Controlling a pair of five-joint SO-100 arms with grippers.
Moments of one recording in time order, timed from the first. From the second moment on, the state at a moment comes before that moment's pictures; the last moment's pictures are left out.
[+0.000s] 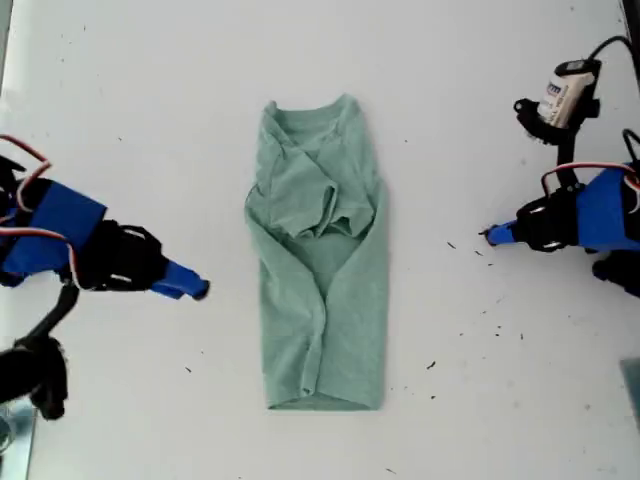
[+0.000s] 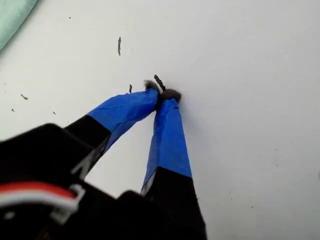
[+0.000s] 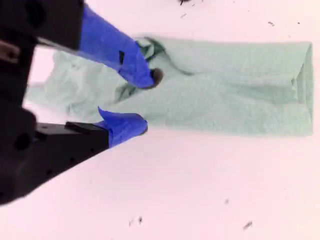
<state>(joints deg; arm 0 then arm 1) 10.0 138.3 136.0 55.6 -15.3 8.9 193.4 174.5 76.3 -27.0</state>
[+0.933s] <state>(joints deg) 17.1 98.3 91.2 67.6 -11.2 -14.6 119.3 101.5 80.0 -8.3</state>
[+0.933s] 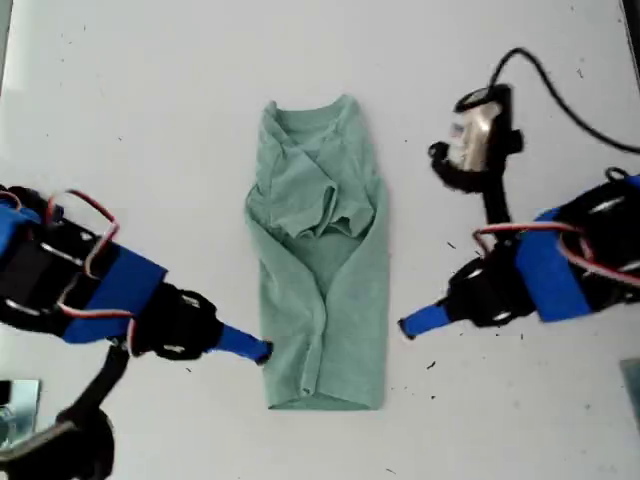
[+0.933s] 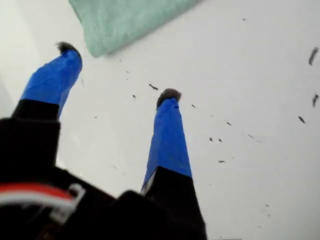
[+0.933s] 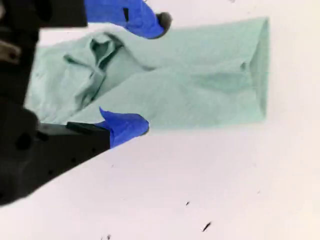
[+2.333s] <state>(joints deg) 21.1 58.2 56.2 61.9 4.8 -25.4 68.5 54.0 79.9 -8.3</state>
